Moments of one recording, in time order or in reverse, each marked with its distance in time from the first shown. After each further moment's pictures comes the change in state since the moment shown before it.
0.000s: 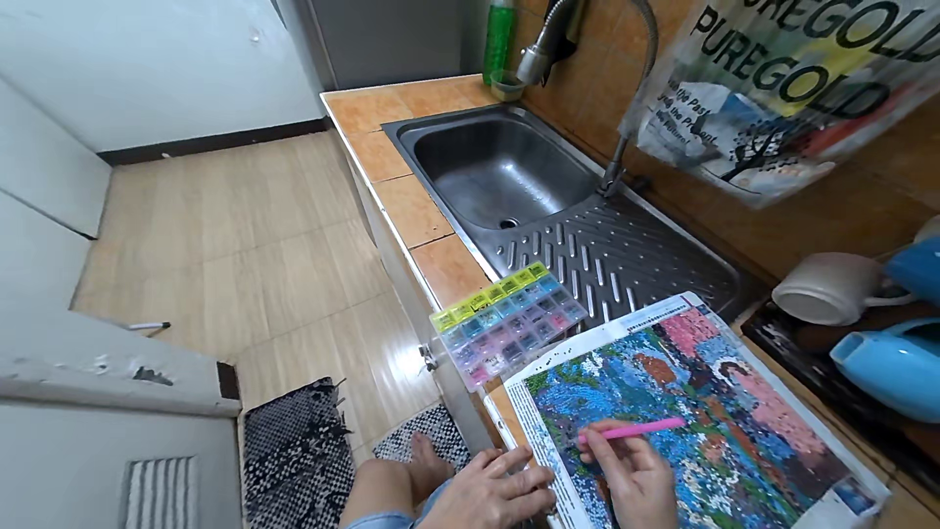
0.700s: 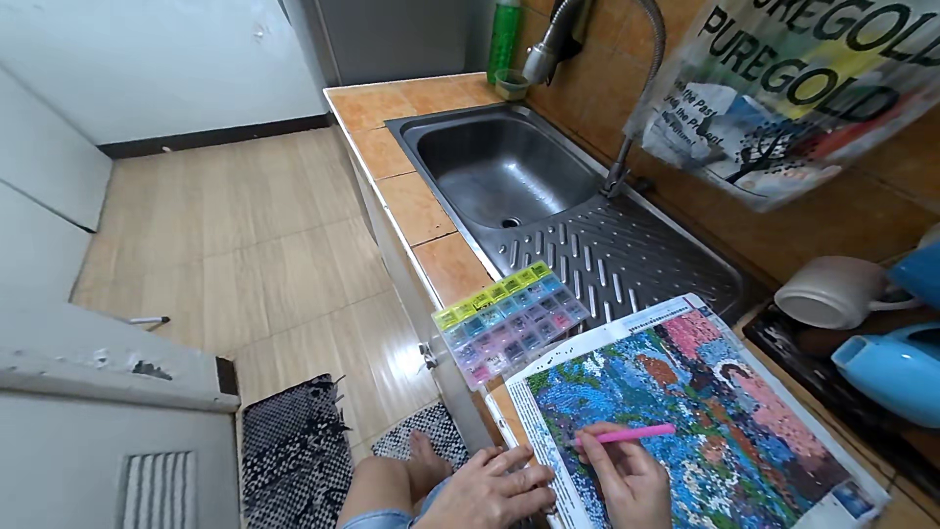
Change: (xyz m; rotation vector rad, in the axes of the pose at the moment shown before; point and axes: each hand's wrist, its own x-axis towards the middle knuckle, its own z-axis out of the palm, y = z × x) left_hand 0.001 -0.001 0.000 0.008 0.007 0.014; right_hand -0.002 0.014 0.001 -0.101 -0.021 -0.148
